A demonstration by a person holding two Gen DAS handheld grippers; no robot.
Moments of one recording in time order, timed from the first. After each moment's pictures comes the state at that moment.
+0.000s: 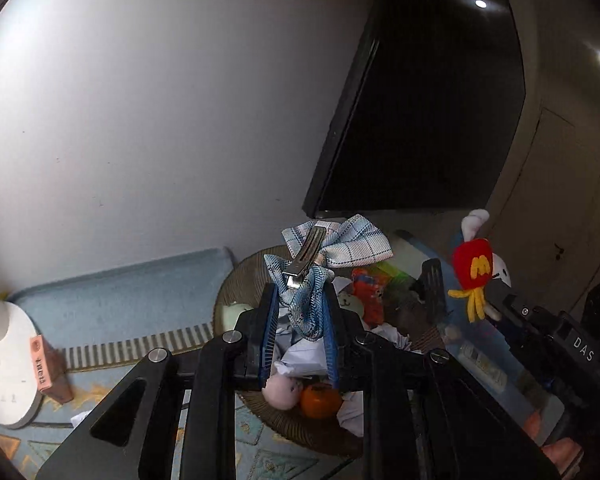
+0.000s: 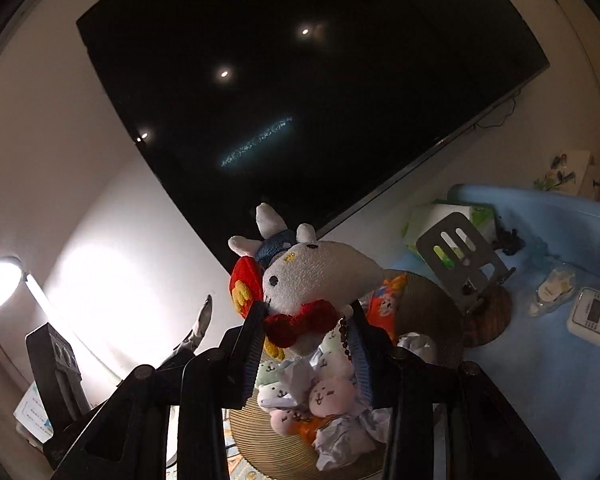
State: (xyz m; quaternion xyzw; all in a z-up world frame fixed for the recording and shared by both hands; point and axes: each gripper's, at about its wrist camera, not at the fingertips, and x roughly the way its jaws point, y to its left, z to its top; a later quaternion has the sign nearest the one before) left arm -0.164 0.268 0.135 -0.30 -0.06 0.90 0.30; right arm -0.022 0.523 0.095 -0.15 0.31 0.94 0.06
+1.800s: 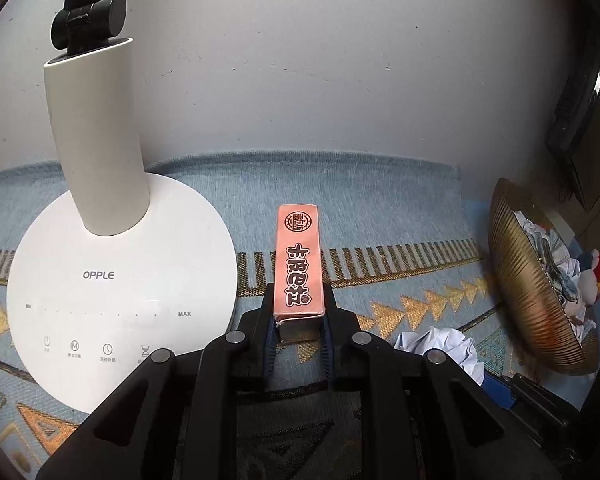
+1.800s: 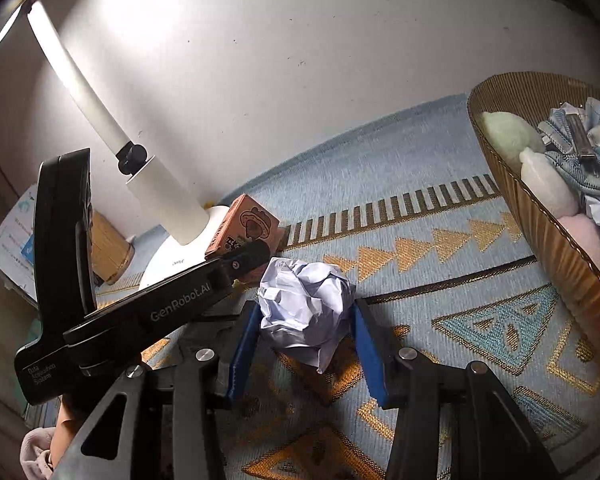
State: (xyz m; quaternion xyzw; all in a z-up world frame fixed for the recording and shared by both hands) left arm -0.232 0.137 -0.004 -0.40 -0.08 0.90 0.13; right arm -0.182 0.290 -0.033 -0.38 0.18 0.90 -0.13
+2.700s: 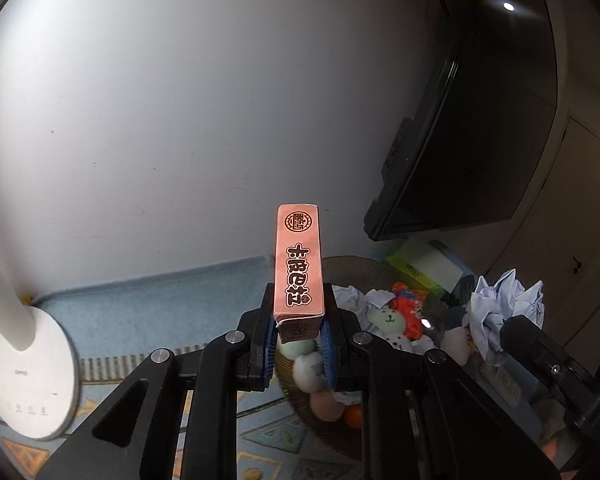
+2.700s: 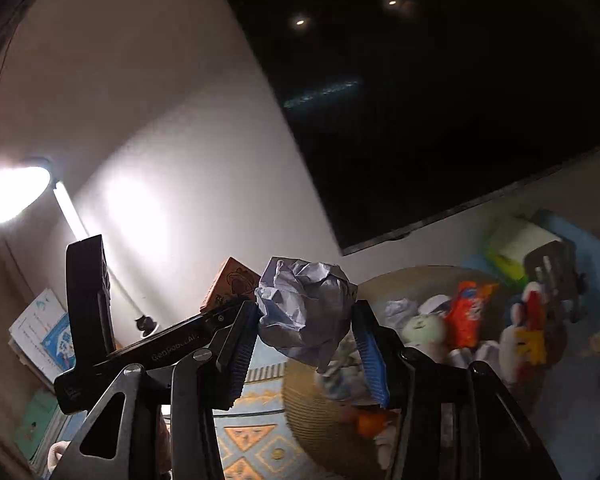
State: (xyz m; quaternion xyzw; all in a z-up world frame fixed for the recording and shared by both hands) left arm -0.225 0.296 0.116 -0.33 -0.09 0.90 0.26; right arm -0.072 0.440 0.123 -0.20 0.19 0.96 -0.02
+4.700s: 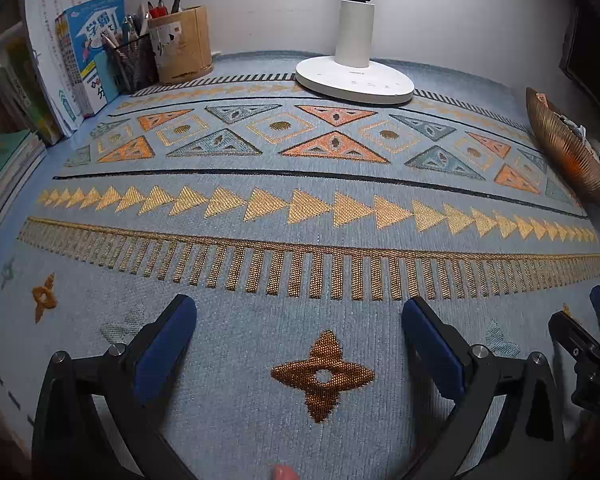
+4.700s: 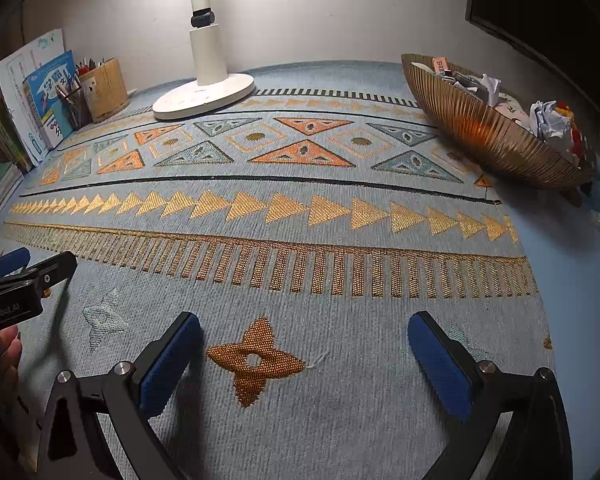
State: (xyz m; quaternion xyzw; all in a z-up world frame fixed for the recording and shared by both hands) left arm 0.024 0.055 -0.023 -0.45 -0.04 0.89 -0.06; right arm 0.043 0.239 -0.047 -0.44 -0.02 0.89 -0.04
